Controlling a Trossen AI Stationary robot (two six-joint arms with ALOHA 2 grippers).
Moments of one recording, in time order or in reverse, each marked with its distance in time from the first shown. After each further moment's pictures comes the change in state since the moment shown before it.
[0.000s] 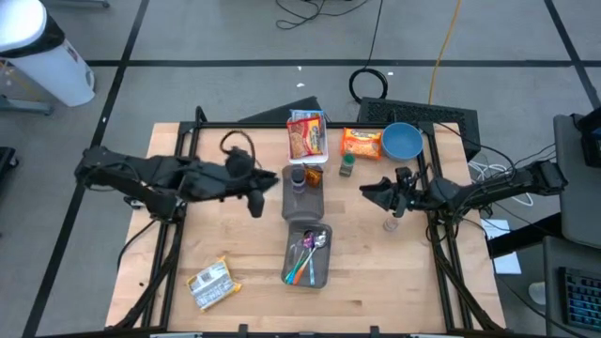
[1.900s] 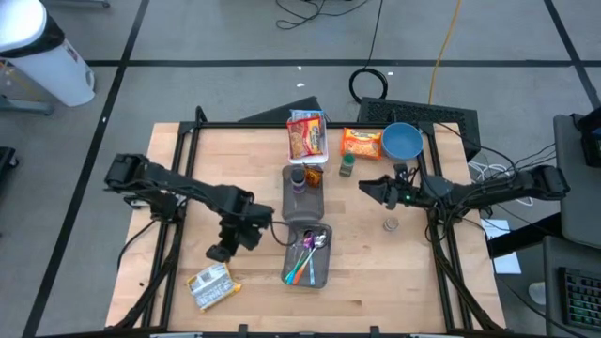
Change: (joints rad) left arm 0.076 0.322 -0.363 -0.504 1.247 0.819; right arm -0.085 0.001 0.000 -0.119 0.024 0.071
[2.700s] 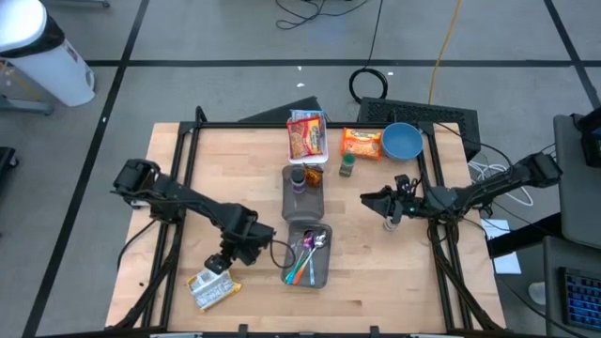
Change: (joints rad) left arm -0.129 0.101 -0.002 0.061 -0.135 0.064; right arm 0.233 0.000 0.000 0.001 0.157 0.000
